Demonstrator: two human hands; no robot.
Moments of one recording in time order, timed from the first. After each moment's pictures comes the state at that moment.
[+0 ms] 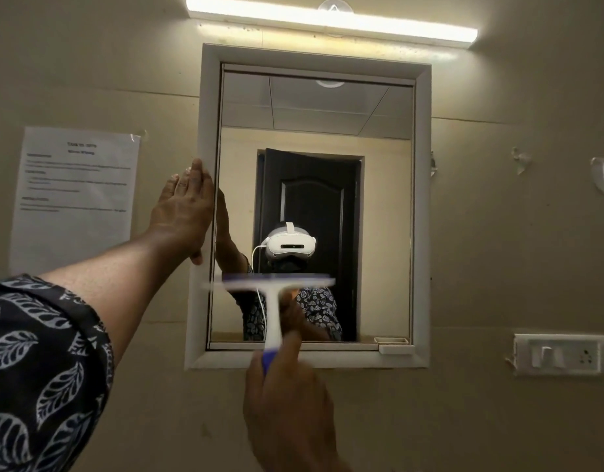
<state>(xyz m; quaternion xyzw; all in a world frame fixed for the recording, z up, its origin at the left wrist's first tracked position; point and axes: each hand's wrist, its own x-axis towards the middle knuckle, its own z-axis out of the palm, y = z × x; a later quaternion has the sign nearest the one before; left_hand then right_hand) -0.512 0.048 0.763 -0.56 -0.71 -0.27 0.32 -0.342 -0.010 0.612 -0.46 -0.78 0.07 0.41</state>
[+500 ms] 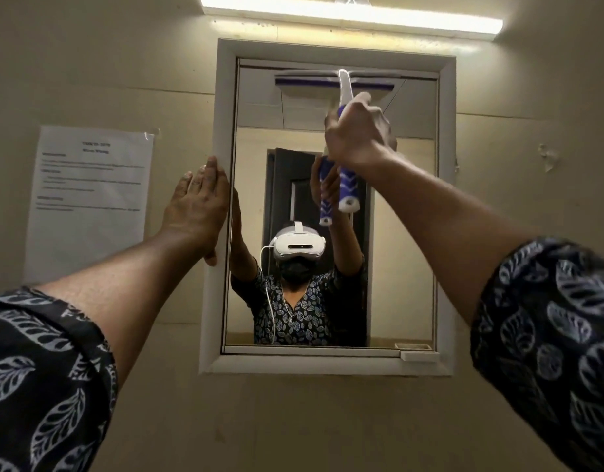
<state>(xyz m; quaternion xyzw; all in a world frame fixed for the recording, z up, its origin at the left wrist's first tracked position) -0.523 0.048 0.762 -0.54 -0.73 -0.16 0.38 -0.321 0.071 0.860 -0.41 -0.66 -0.15 0.62</state>
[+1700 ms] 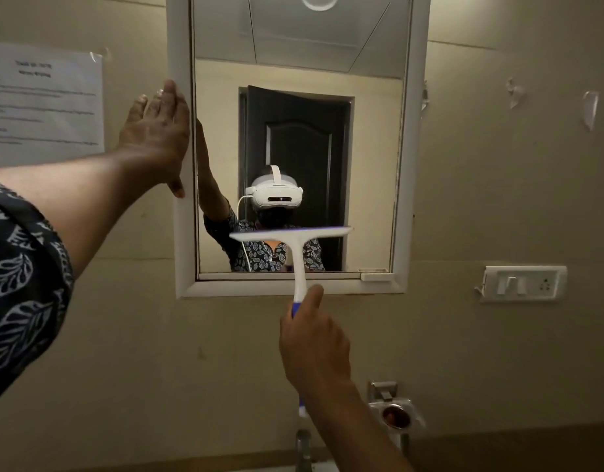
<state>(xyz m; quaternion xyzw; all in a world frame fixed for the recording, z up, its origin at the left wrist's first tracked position) -0.516 0.034 0.760 -0.55 -0.72 -0.17 0.38 -0.315 0.030 0.541 -0.53 -0.72 -0.04 0.44</state>
